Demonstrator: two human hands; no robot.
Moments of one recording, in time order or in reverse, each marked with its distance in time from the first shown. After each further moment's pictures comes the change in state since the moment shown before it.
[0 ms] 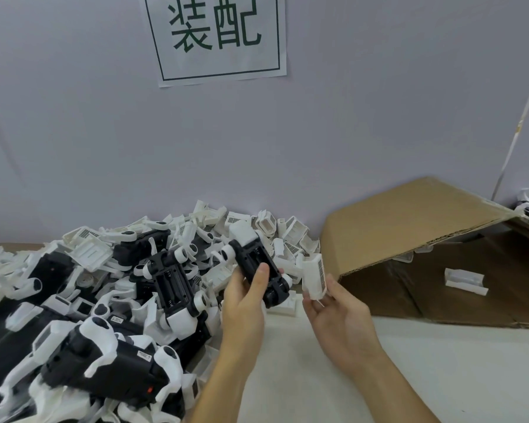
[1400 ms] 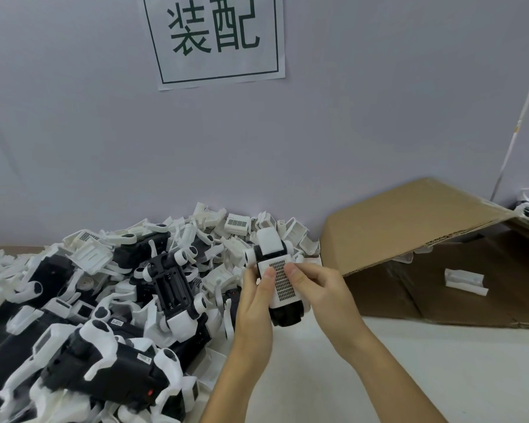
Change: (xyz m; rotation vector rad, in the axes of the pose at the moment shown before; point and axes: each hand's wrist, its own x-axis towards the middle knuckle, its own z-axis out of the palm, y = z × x) left_hand -0.010 0.002 0.009 -0.054 -0.149 0.066; right_hand -0.015 -0.016 0.054 -0.848 -0.142 -0.222
